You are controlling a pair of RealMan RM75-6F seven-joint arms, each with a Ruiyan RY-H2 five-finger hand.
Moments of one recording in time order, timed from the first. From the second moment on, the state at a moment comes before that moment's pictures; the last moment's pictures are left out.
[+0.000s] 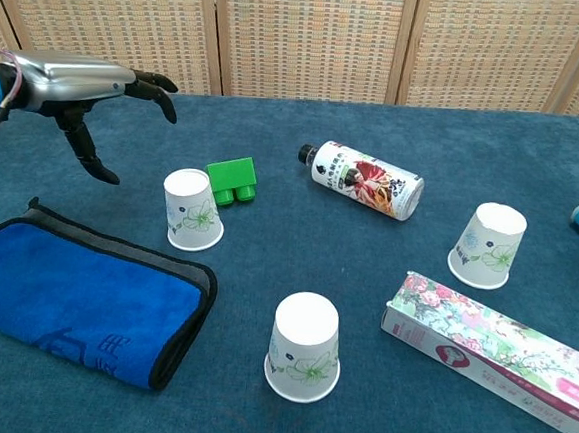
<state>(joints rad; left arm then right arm) -0.78 -1.37 -0.21 -1.43 1.21 0.75 0.33 0.18 -1.26 0.10 -1.60 -1.44 1.39 -0.11</state>
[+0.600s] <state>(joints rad) -0.89 -1.50 -0.18 -1.34 1.11 0.72 0.41 0.18 -1.24 0.12 -1.59 -1.41 1.37 -0.05</state>
